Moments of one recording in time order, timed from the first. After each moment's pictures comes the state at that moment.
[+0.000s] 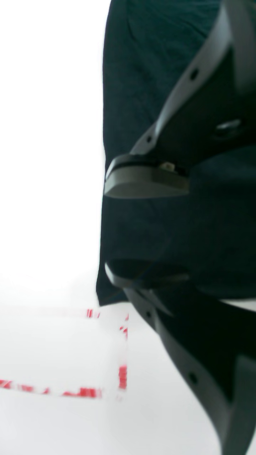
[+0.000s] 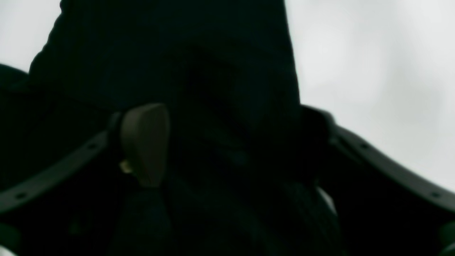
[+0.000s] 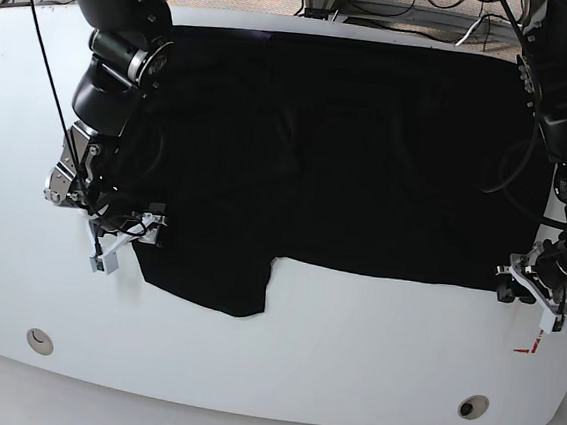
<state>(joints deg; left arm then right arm) -24.0 -24.1 -19.8 60.7 -19.7 -31.7 43.2 28.0 9.3 30.5 45.6 5.2 40.4 -43.9</state>
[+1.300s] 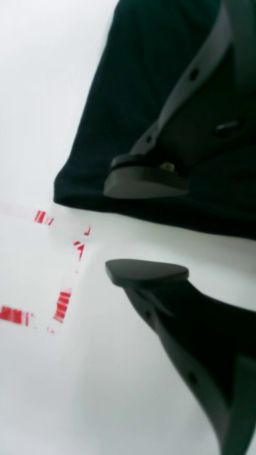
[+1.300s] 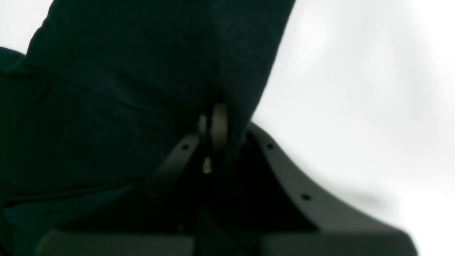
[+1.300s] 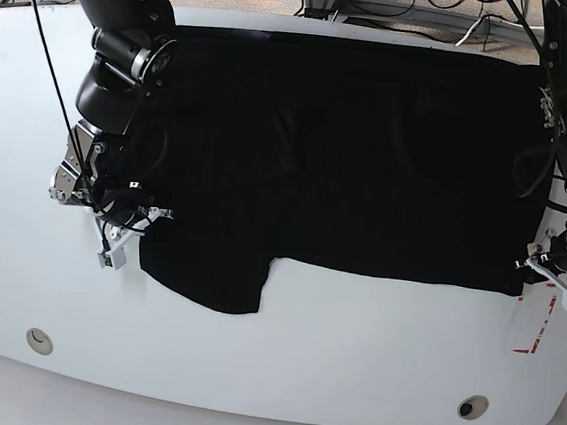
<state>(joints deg) -33.2 -28.3 -19.7 29.9 -8.9 -27.4 25.2 27.6 9.0 30.1 45.5 4.8 40.5 -45.3</state>
